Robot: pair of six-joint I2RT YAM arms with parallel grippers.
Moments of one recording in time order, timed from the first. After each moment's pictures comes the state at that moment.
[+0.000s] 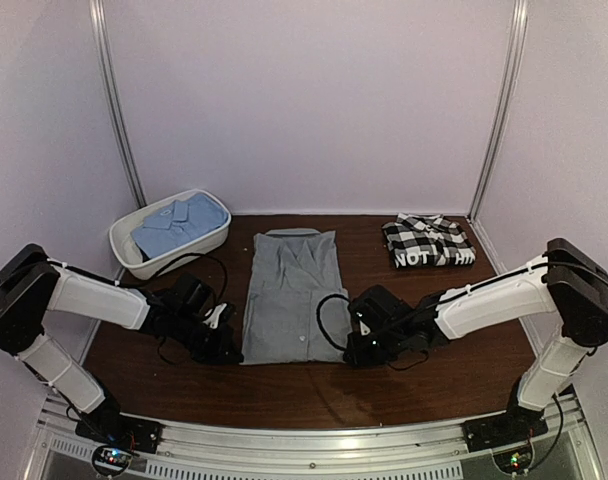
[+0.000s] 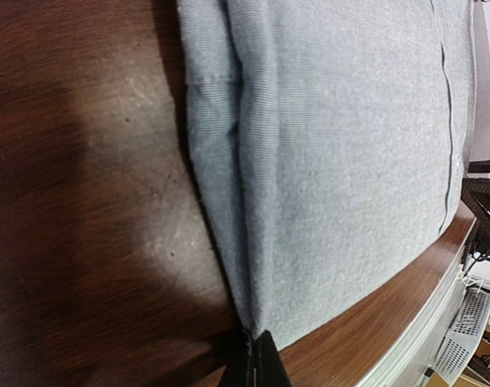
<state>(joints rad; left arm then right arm) -0.65 1.53 0.59 -0.12 0.45 -0.65 1.00 1.66 0.82 -0.18 0.00 0.80</state>
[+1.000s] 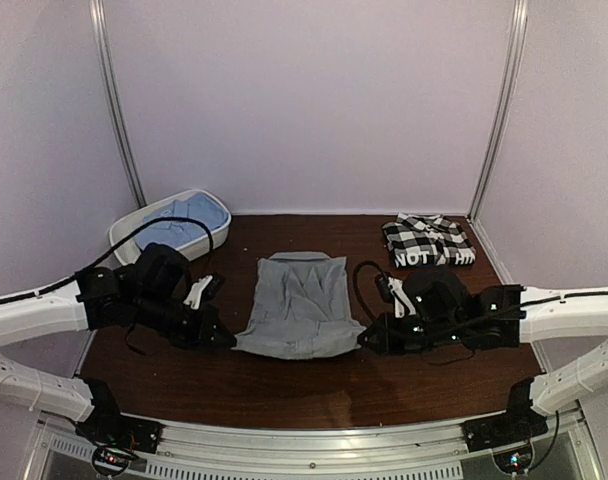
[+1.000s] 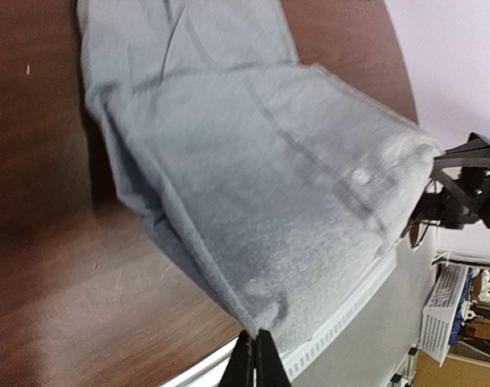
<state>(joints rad) -0.84 1.07 0.70 -0.50 0.35 -0.76 1.09 1.18 0.73 -0.28 0.01 0.92</state>
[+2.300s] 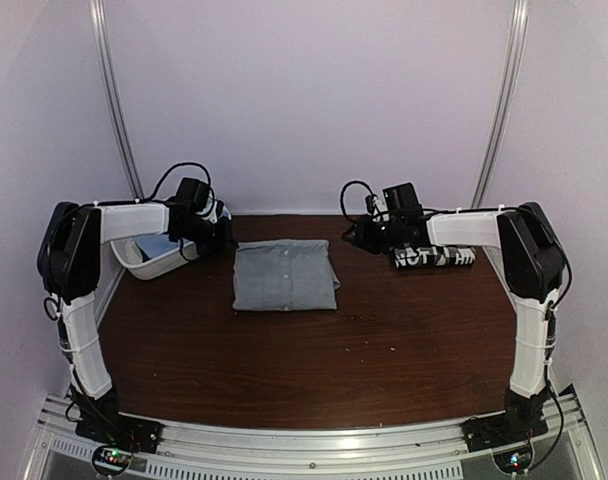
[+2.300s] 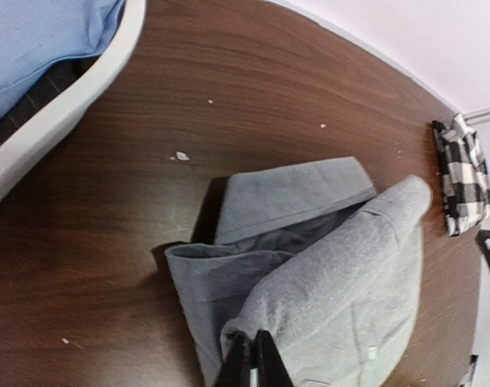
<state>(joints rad) -0.33 1.98 1.46 -0.33 0.32 -0.52 0.44 2.06 1.48 -0.03 -0.37 0.66</state>
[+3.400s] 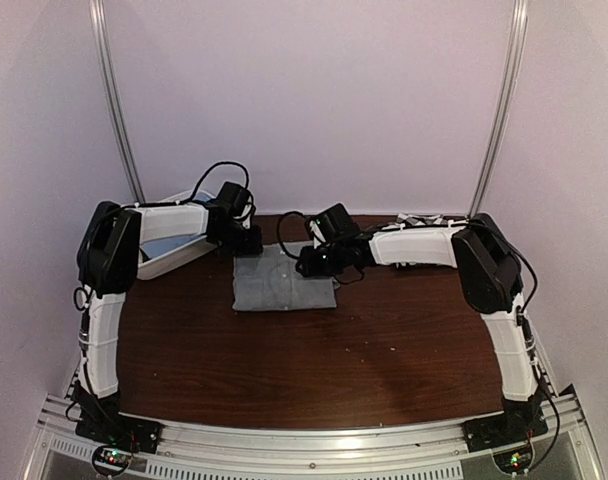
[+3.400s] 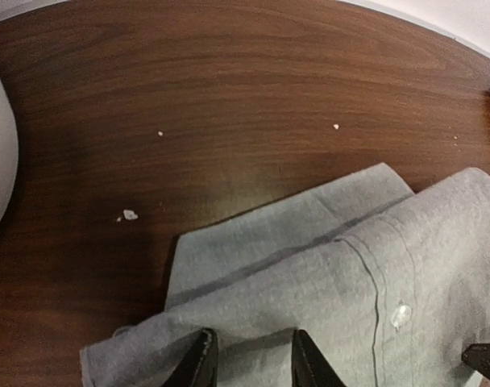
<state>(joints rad) -0.47 2.18 1.69 -0.41 0.04 -0.38 0.72 2.24 1.71 -0.21 -0.09 0.50</state>
